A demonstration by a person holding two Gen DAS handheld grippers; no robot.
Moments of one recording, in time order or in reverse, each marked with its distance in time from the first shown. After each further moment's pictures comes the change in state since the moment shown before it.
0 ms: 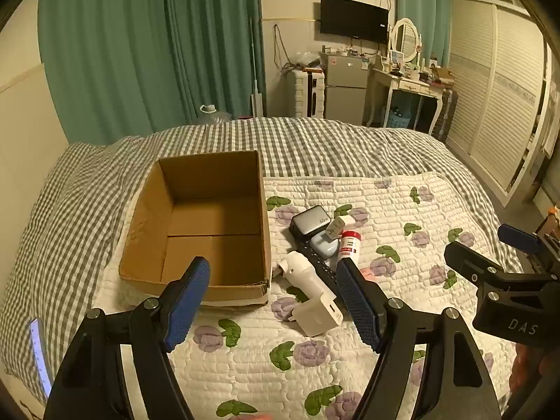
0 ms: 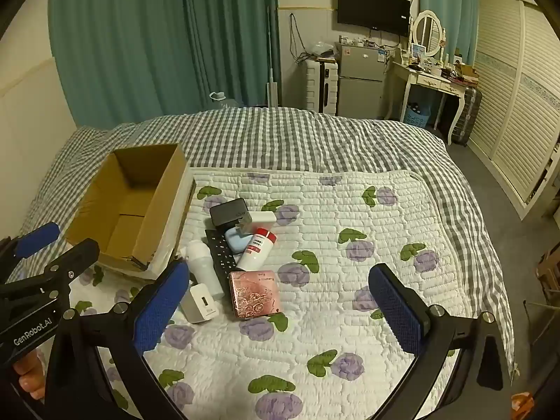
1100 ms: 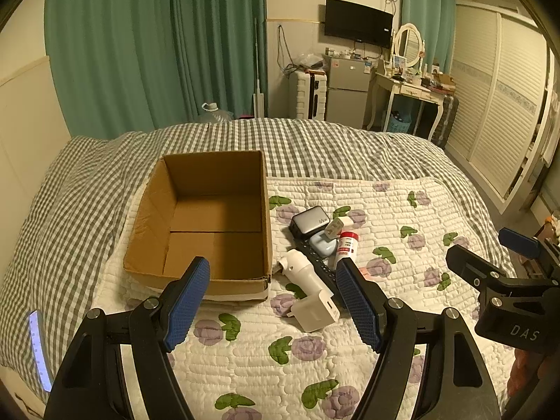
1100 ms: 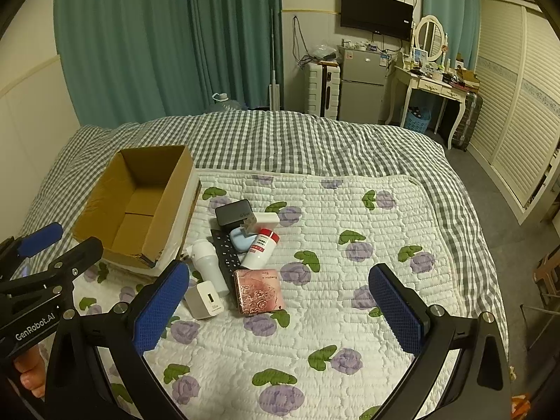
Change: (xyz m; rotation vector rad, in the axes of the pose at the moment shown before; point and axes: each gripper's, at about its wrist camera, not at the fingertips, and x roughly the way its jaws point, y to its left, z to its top) left arm -0.012 0.006 0.005 -0.032 0.004 -0.018; right arm -0.015 0.005 0.000 -0.009 -0.011 0.000
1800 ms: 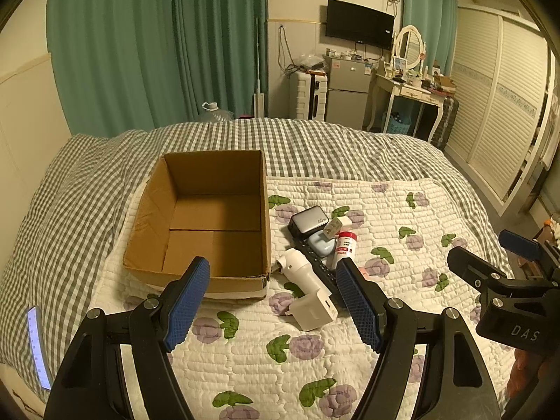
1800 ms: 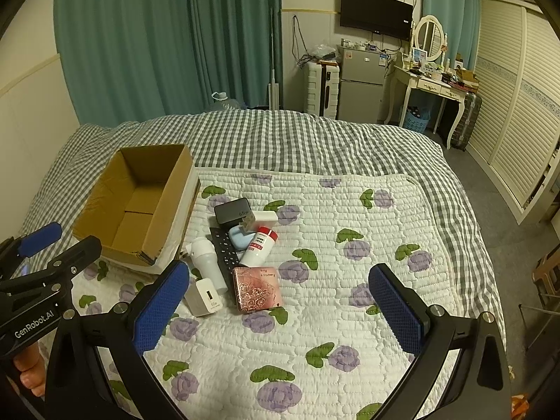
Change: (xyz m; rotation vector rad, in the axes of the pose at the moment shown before) left arm -0.003 0.003 -0.002 -0.015 -0.006 -0.009; right arm -0.004 -0.001 0.000 -0.003 0.000 -0.004
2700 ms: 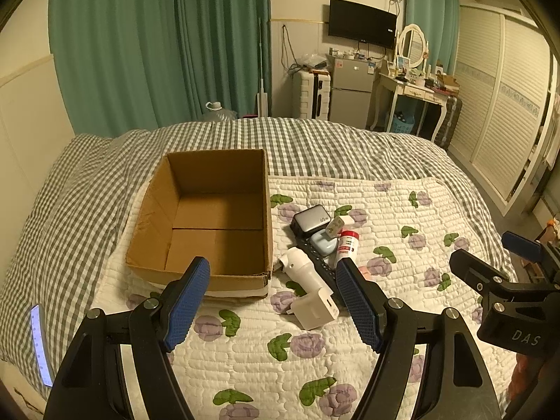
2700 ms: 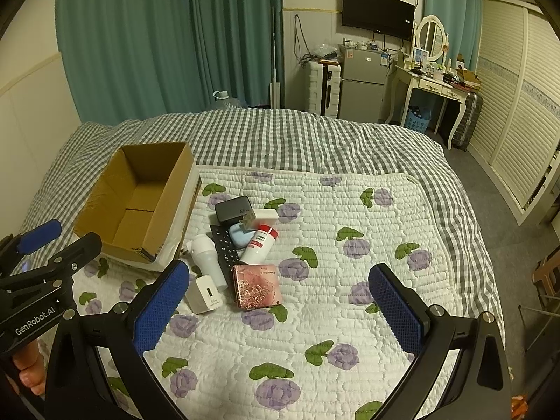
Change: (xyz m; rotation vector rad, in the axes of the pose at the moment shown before) left arm 0.001 0.003 0.001 -0.001 0.009 0.012; right arm 0.001 -0.001 -0.002 -0.003 0.007 0.000
